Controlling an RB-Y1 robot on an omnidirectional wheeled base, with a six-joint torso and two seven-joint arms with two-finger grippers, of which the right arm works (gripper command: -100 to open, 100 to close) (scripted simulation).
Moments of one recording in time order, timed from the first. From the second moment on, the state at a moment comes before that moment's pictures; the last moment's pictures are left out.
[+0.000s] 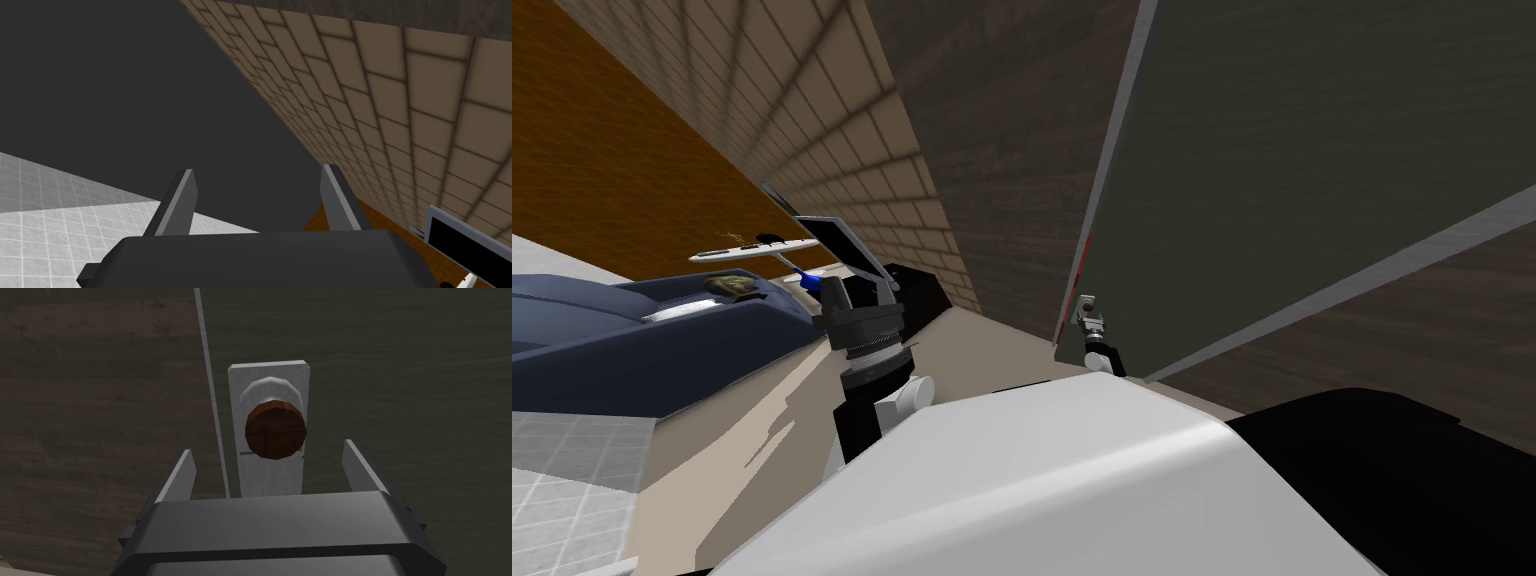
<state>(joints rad) 0.29 -0.23 0.03 -1.52 -1.05 -0.46 -0.77</state>
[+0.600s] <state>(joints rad) 0.29 -0.27 0.01 -1.50 -1.06 -0.48 -0.81</state>
